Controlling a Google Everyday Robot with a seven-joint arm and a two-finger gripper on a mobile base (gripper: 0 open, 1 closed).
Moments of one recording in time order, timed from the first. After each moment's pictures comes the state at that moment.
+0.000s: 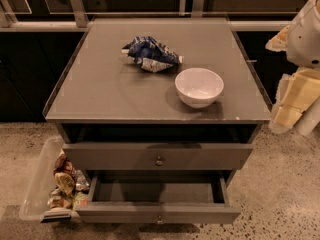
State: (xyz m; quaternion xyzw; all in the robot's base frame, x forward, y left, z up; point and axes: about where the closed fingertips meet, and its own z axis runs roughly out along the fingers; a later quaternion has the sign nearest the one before) arm 0.438 -0.216 0.977 -0.60 0.78 -0.04 0.16
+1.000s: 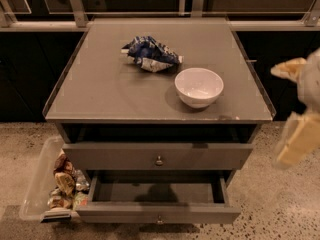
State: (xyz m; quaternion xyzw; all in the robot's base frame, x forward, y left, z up) arm 0.400 -0.214 0.946 -0.60 0.77 -0.02 0.21
